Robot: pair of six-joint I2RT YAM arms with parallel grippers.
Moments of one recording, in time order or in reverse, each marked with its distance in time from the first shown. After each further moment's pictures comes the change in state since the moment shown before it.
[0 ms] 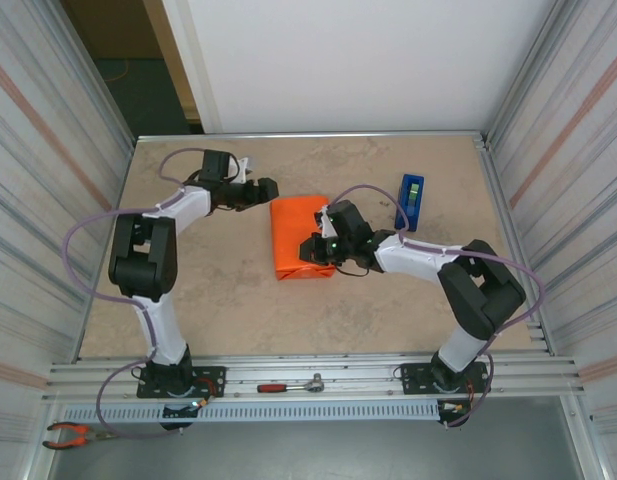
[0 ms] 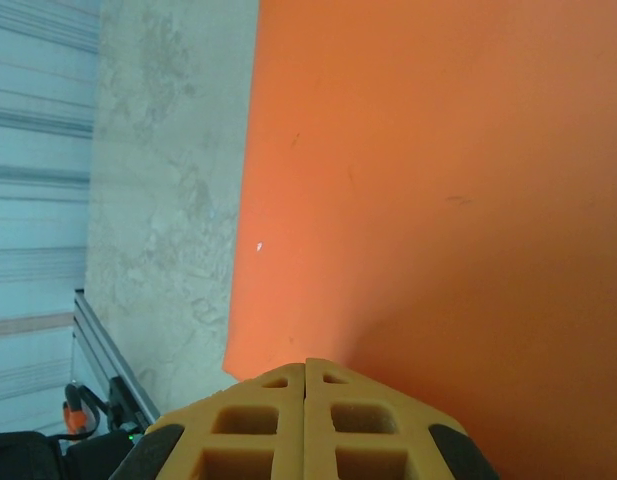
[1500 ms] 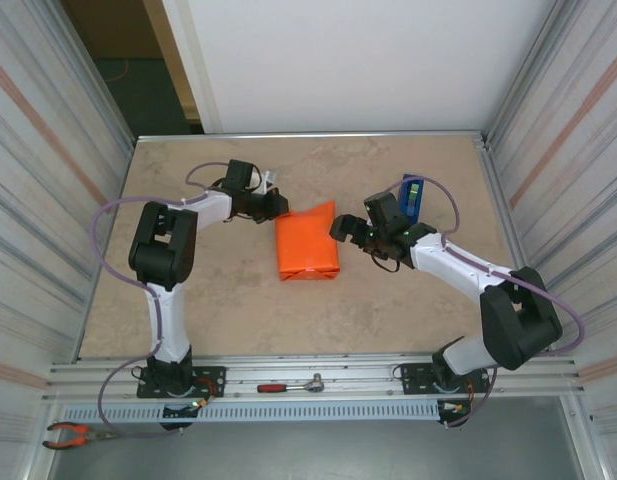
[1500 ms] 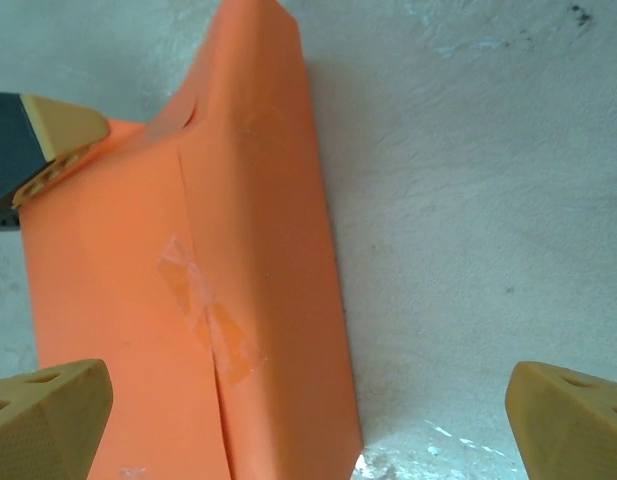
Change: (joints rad) left arm -0.095 0.128 0.015 0.089 0.100 -0.134; right arm -0.175 -0.240 -0.042 -0.296 0.343 0.002
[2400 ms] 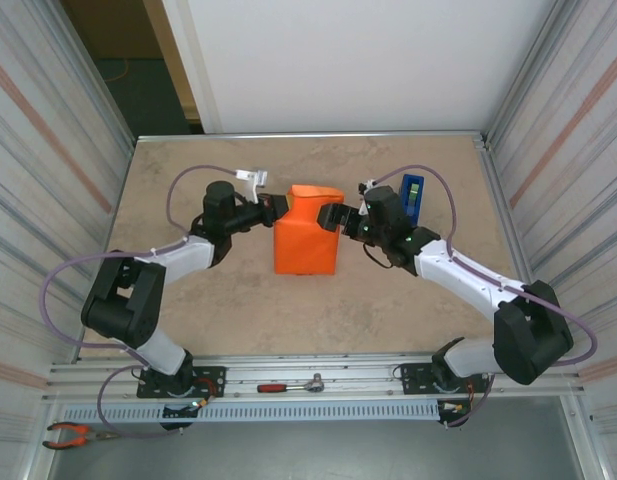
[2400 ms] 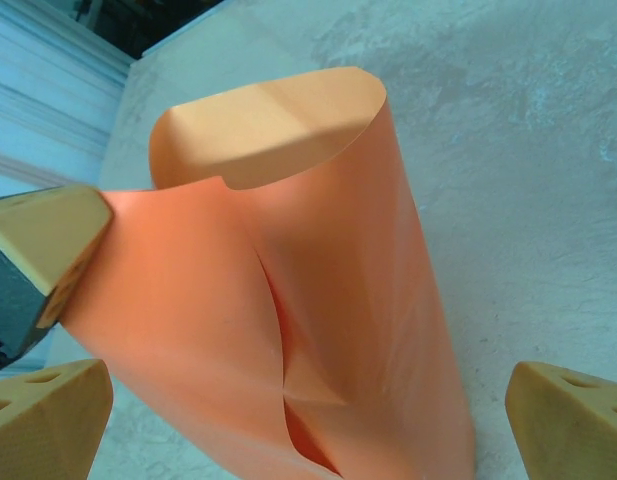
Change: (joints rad) left arm -0.085 -0.481 -0.555 0.730 -0.073 0.004; right arm 0.067 -0.088 -0.006 0.200 -0.001 -0.062
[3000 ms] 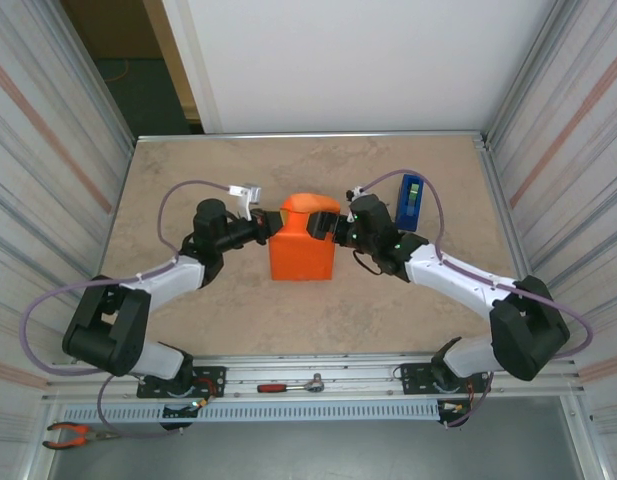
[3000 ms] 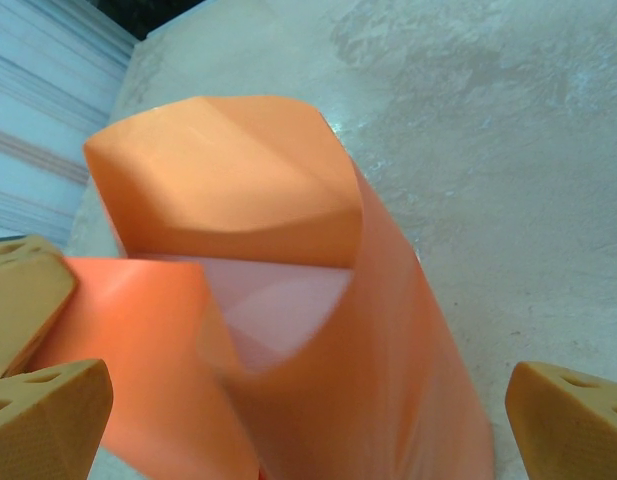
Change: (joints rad) left arm -0.015 -0.178 -0.171 0.018 -0.002 0.020; right arm 0.096 0.036 -0.014 0.057 0.086 0.000
